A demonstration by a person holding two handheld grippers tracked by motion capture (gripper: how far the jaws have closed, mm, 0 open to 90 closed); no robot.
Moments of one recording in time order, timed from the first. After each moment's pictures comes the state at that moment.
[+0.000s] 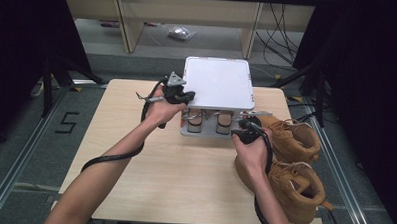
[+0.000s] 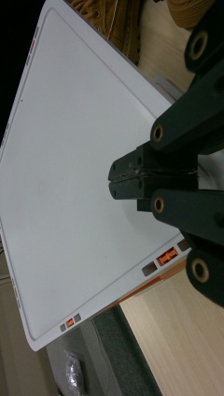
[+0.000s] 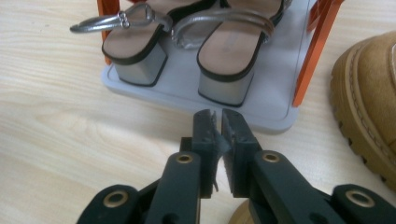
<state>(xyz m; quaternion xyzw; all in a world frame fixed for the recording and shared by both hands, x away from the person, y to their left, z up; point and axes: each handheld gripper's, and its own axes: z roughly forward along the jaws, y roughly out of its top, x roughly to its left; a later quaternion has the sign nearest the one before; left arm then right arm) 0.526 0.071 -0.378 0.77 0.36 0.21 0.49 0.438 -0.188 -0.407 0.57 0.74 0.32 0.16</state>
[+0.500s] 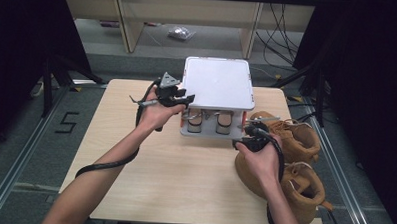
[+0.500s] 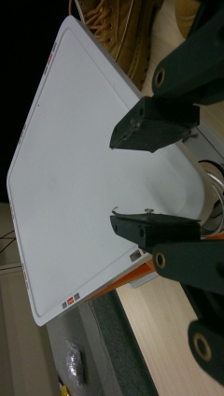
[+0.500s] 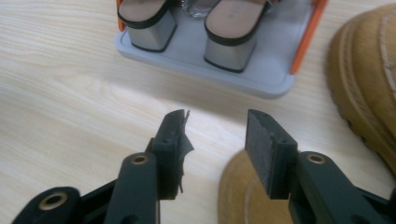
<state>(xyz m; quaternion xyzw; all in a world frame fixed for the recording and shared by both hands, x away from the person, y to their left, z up) 0.502 0.086 -0.367 0.74 0.38 0.22 0.51 0.408 -0.205 -0.390 0.56 0.76 0.30 0.14</state>
